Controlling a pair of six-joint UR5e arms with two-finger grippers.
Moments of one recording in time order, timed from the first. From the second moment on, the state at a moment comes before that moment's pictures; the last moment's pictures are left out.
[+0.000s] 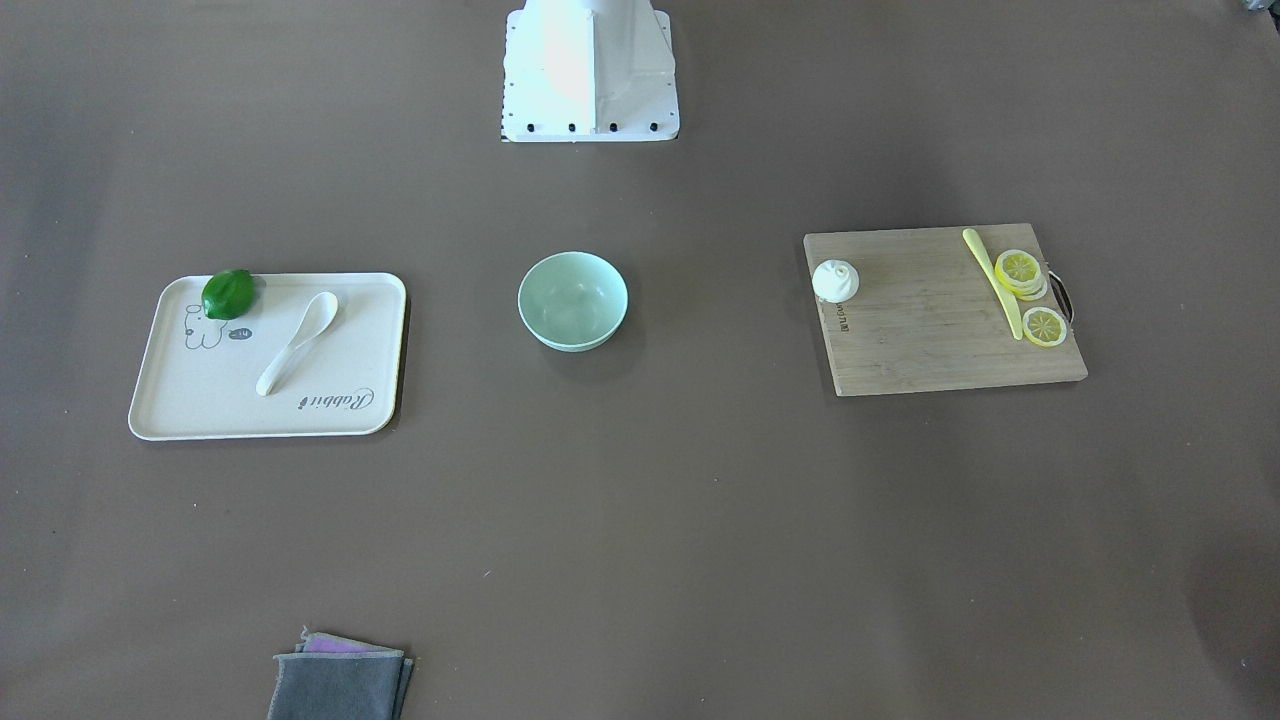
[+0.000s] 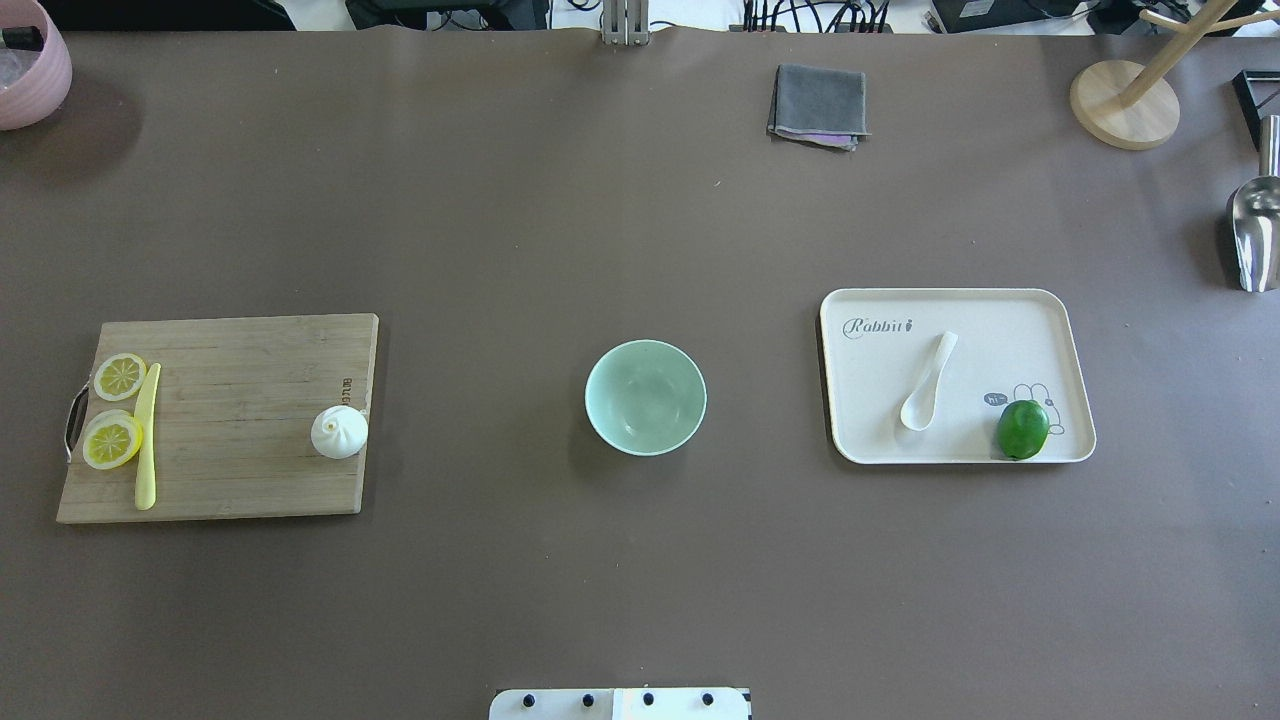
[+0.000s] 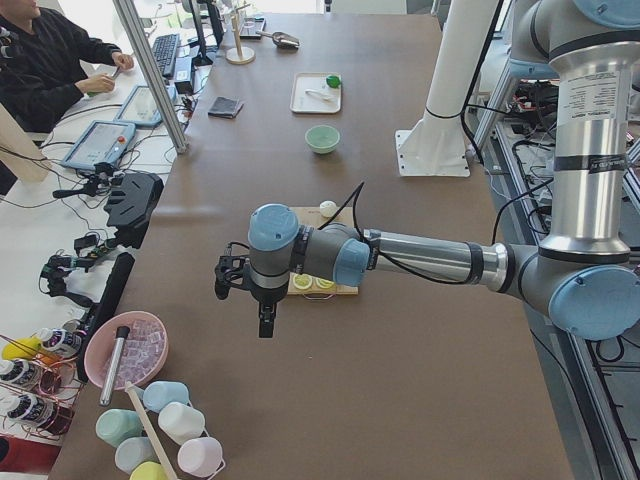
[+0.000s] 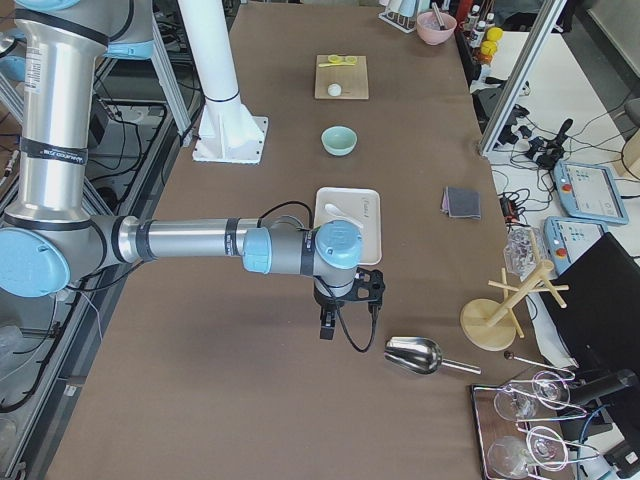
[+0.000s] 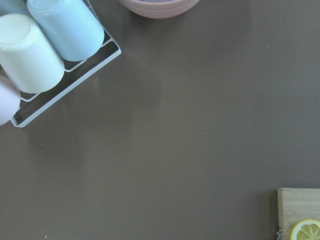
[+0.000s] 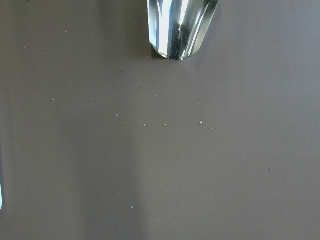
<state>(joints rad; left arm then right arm) -1.55 -1.52 -1.73 -1.71 -2.29 -0.25 1.54 -1.74 1.80 -1.65 2.36 0.07</state>
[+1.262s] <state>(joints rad) -1.55 -1.53 -1.72 -1.73 -2.30 -0.25 1.54 -1.73 1.80 -1.64 2.34 0.07</state>
